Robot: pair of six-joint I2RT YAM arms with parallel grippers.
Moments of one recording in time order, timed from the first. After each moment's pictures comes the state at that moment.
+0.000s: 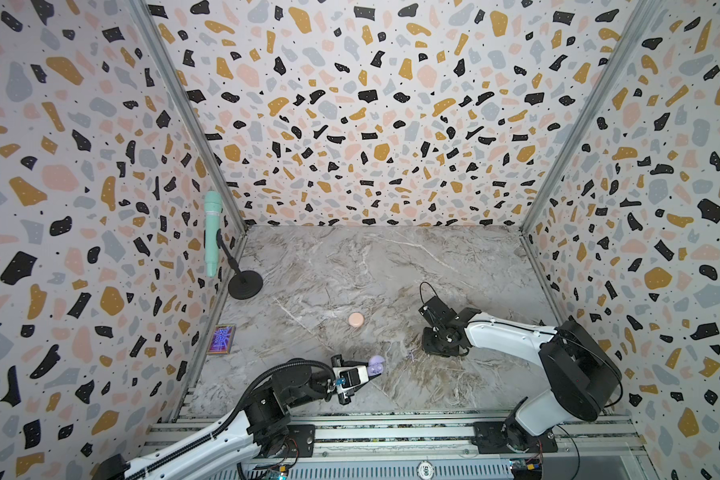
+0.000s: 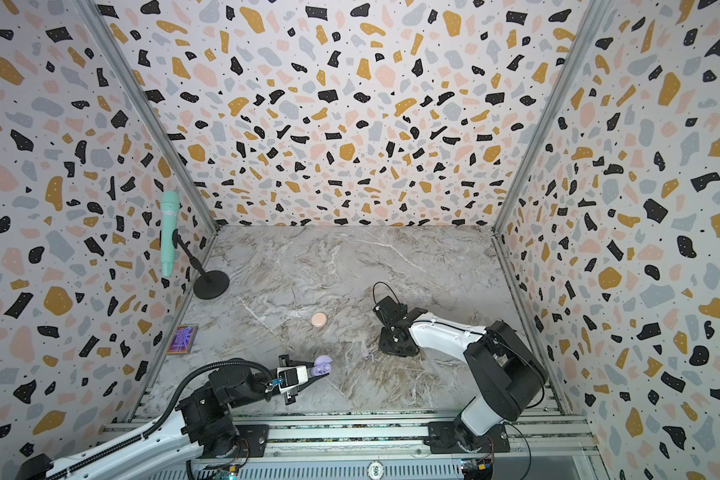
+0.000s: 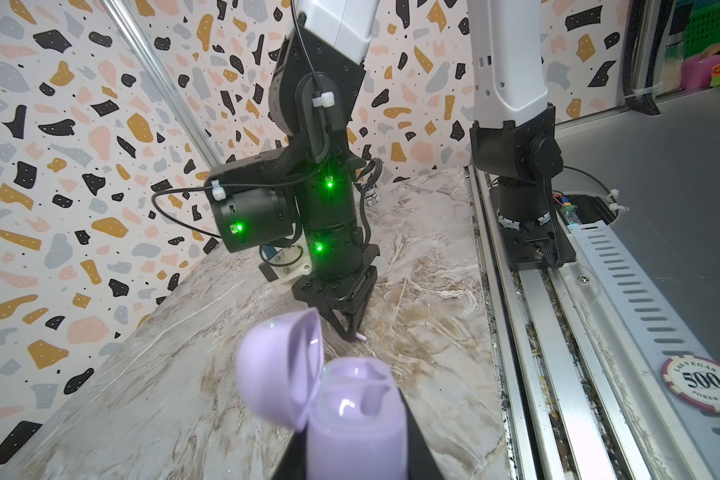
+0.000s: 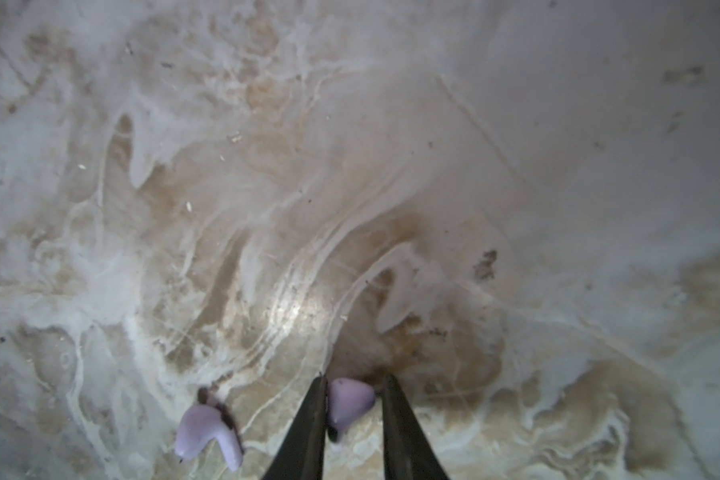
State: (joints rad) left arm -0.95 0.49 0.16 0.21 0.34 0.37; right arm 0.72 1.56 0.83 -0.57 0.01 0.83
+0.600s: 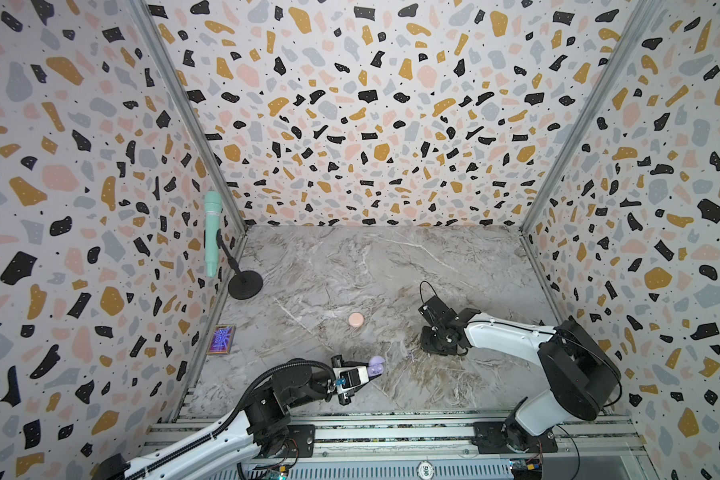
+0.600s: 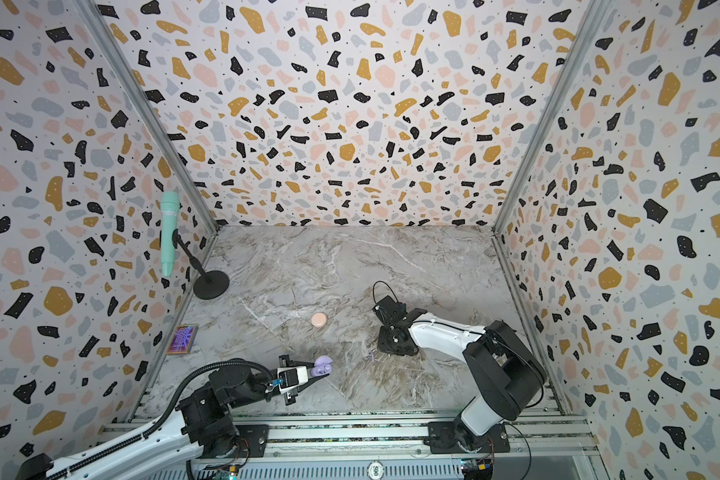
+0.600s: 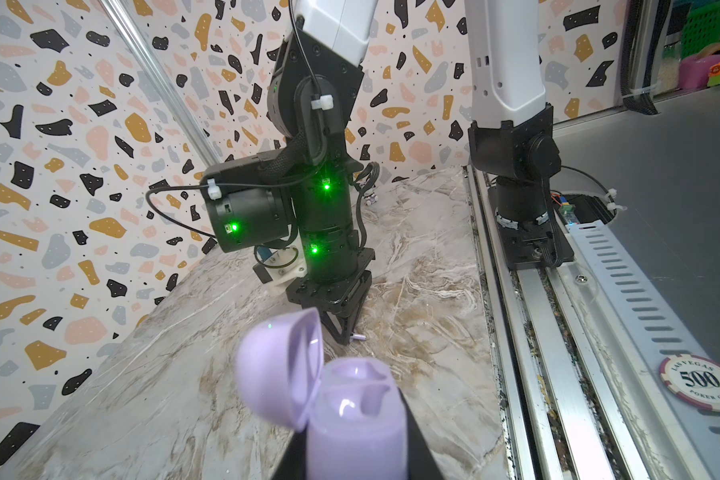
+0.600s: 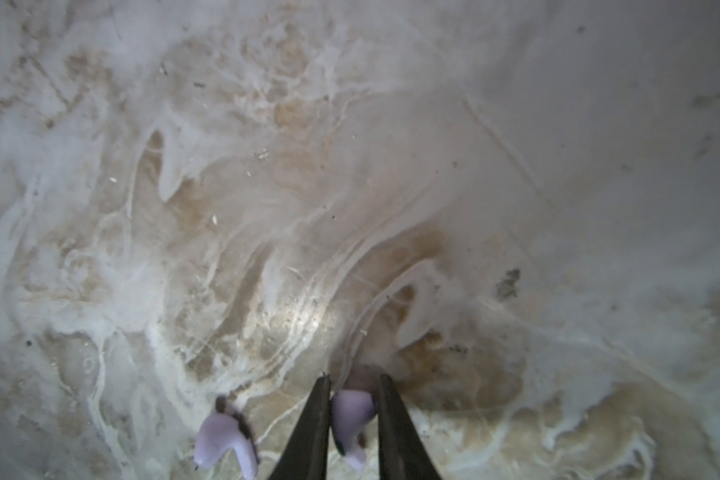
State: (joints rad) left arm -0.96 0.49 0.16 0.21 0.34 0.37; right arm 0.72 1.56 0.82 -0.53 0.01 0.83
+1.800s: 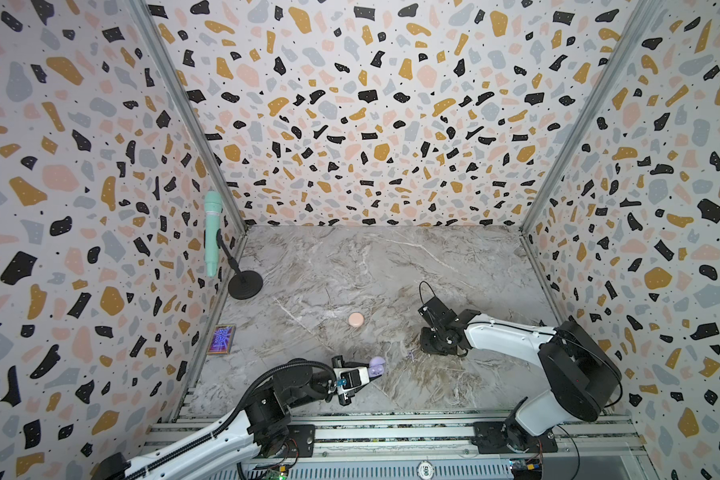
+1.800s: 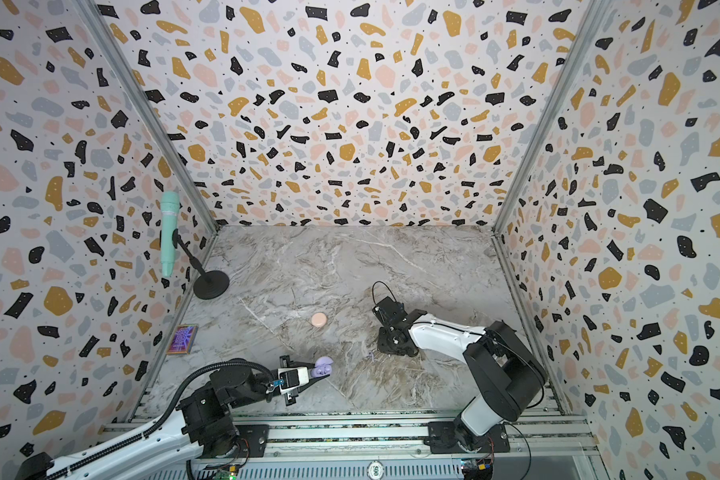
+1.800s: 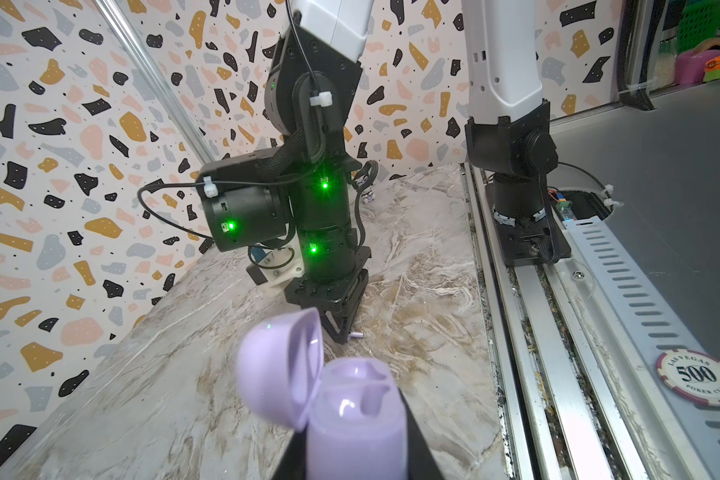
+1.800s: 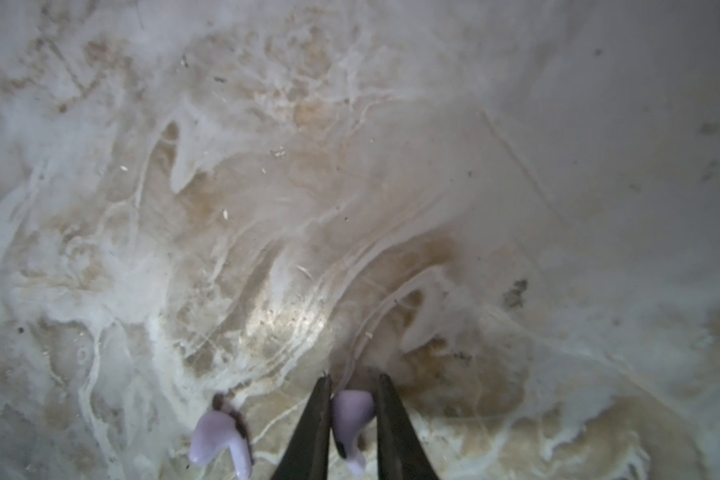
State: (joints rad) left arm -0.96 0.50 0.16 0.20 0.34 0.38; right arm 0.73 1.56 0.80 -0.51 0.01 0.78
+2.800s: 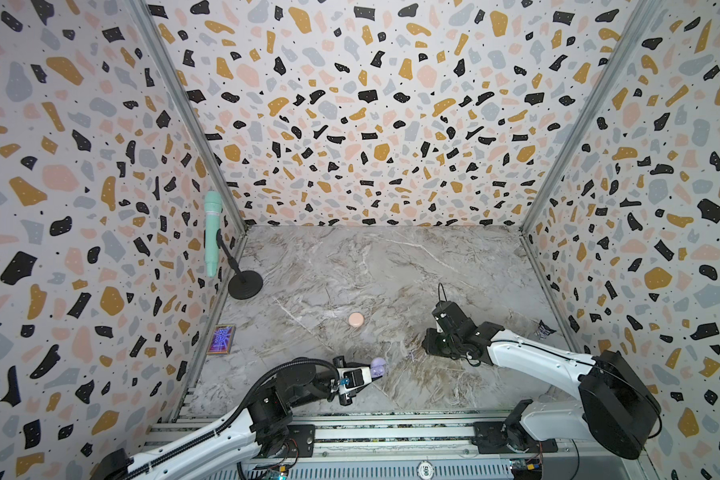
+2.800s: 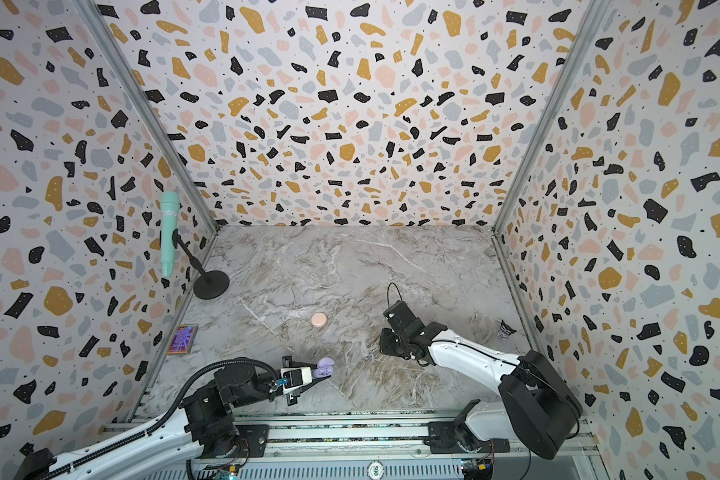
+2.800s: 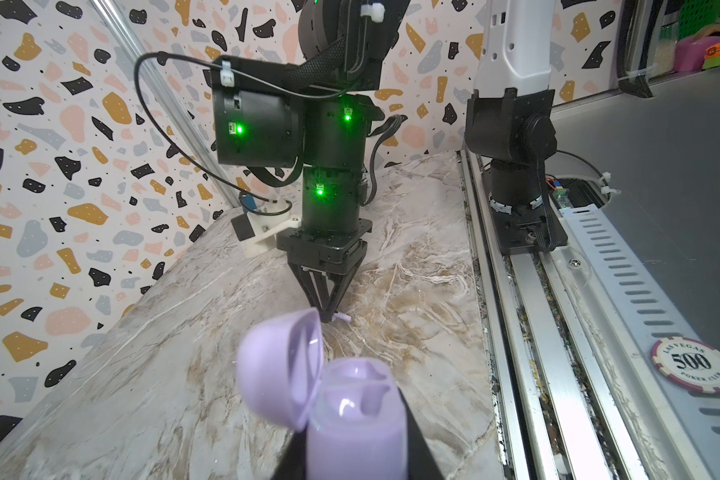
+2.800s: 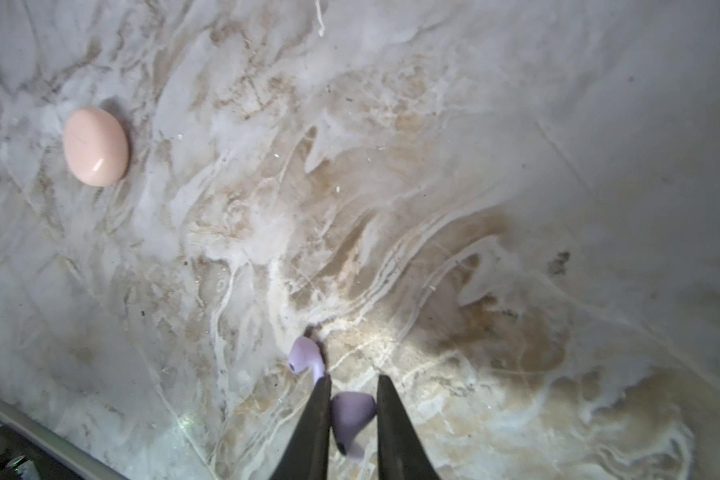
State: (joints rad) left arm -0.96 0.52 0.16 0.20 0.34 0.38; right arm 0.73 1.30 0.66 -0.36 -0.09 0.76
